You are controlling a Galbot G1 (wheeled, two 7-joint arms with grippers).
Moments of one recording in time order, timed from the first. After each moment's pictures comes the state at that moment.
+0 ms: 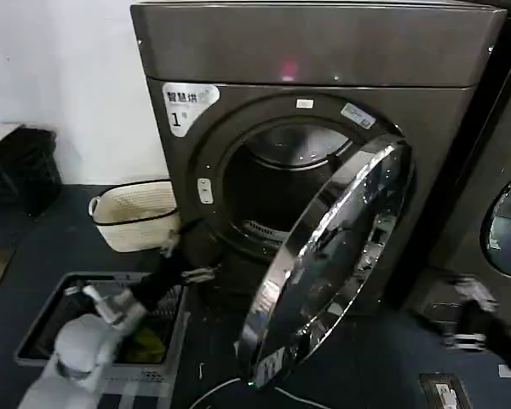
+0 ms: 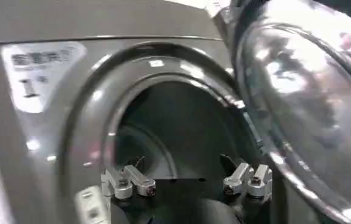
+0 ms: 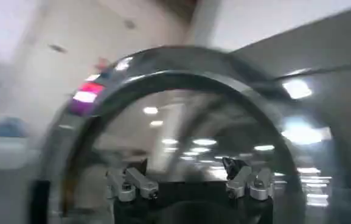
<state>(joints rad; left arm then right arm) 1.06 -1.10 -0.44 -1.88 -0.24 -0.24 0.57 -1.60 1.05 1.31 1.86 0.81 0.40 -1.00</state>
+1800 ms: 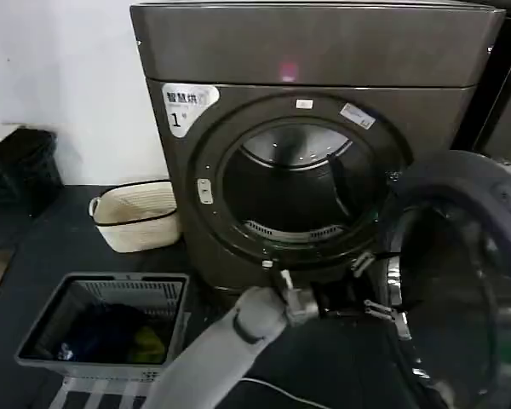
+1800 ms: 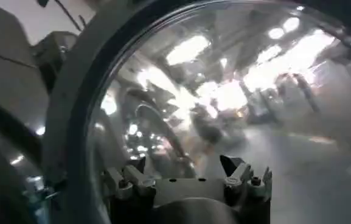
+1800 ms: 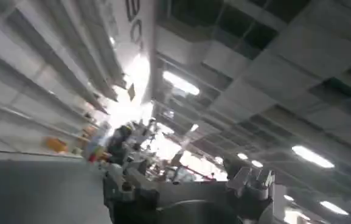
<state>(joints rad) 0.58 -1.44 0.28 -1.53 -0.15 -0.25 0.57 -1.69 1.26 2.15 1.45 0.09 0.11 0.19</state>
